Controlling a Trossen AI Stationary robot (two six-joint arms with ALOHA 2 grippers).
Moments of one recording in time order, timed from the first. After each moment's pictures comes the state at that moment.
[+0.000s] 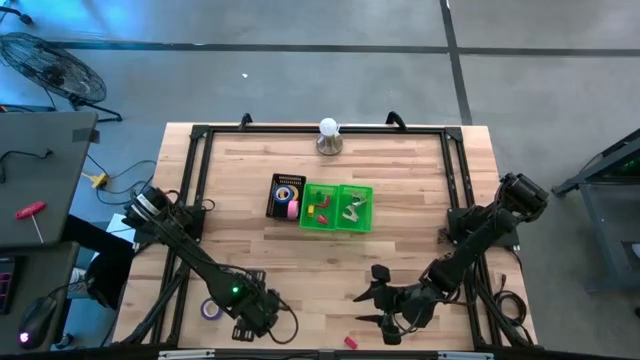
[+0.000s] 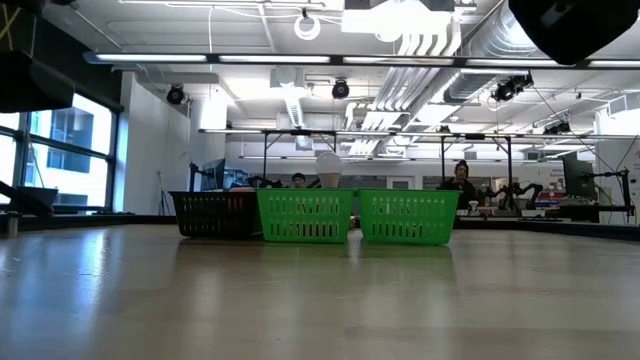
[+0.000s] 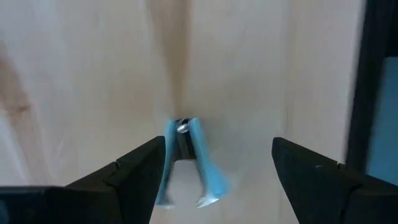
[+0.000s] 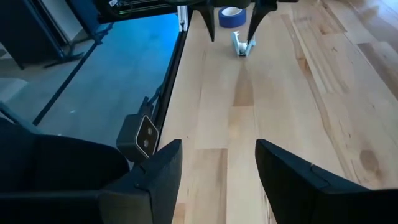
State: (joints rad) left arm -0.75 1.82 1.25 -0.77 0.04 -0.67; right arm 0.78 1.66 0.90 0.23 0.50 0.52
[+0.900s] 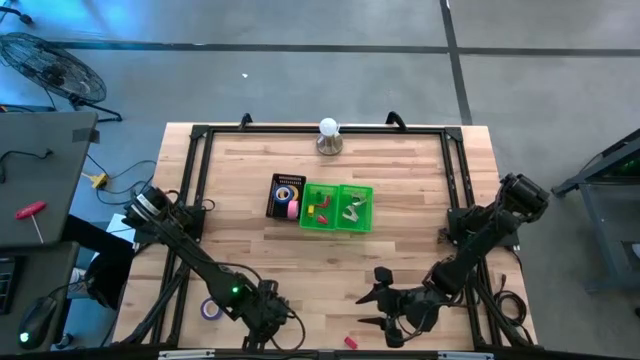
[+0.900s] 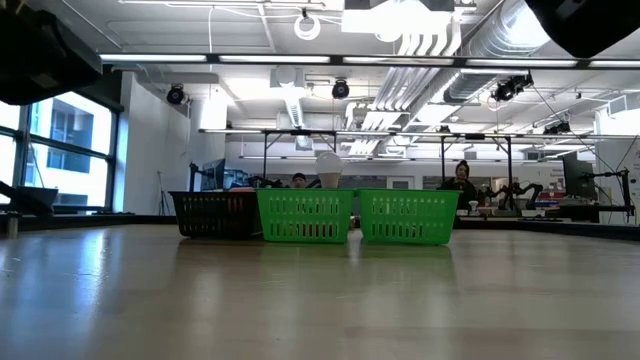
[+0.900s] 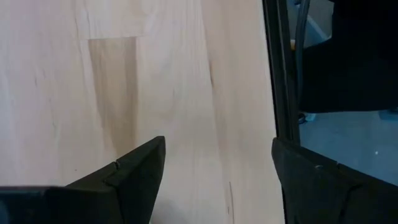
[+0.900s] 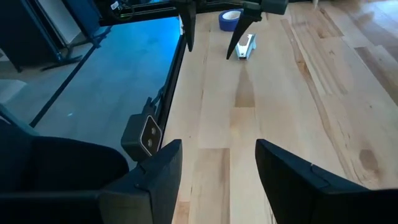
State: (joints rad) left arm -0.75 1.82 1.25 -0.51 -0.01 -0.65; right arm 0.82 1.66 0.90 0.23 0.55 0.53
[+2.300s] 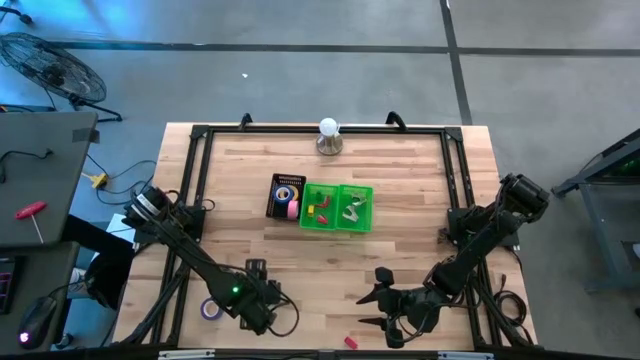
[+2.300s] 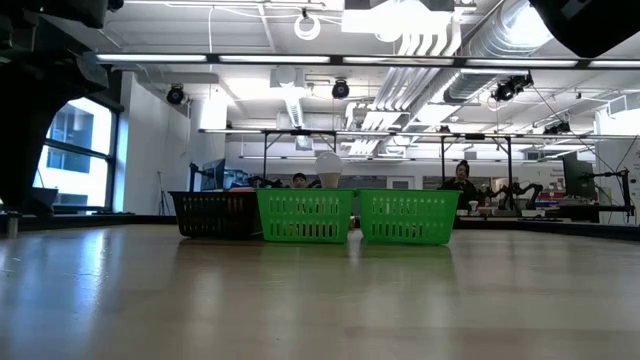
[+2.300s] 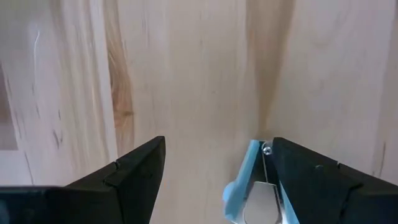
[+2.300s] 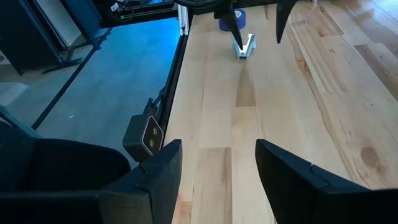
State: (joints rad) left arm -0.75 1.82 1.25 -0.86 -0.21 -0.71; right arm 0.83 1.66 0.90 0.23 0.55 0.54
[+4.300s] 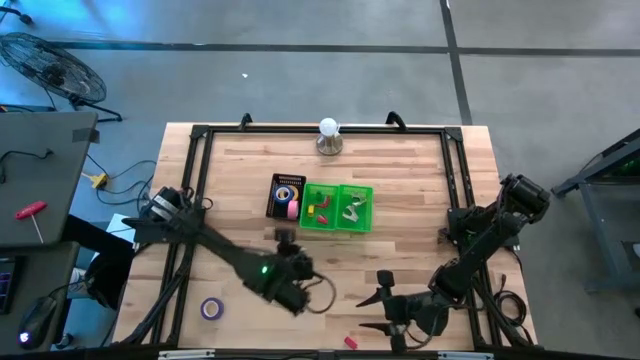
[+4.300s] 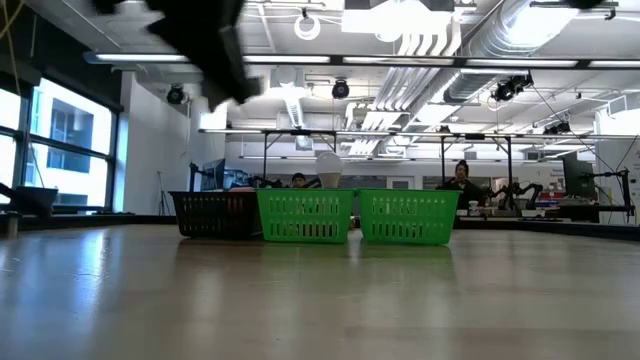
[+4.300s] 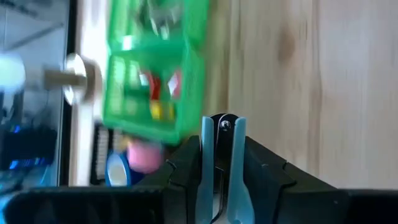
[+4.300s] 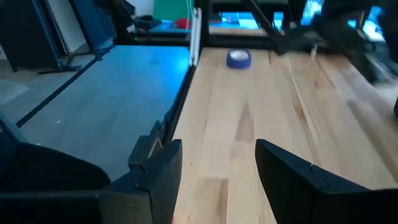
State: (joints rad) left arm -0.55 1.91 1.62 -1.12 -0.72 -0.45; right arm 0.87 1.66 0.90 0.35 0.64 0.33
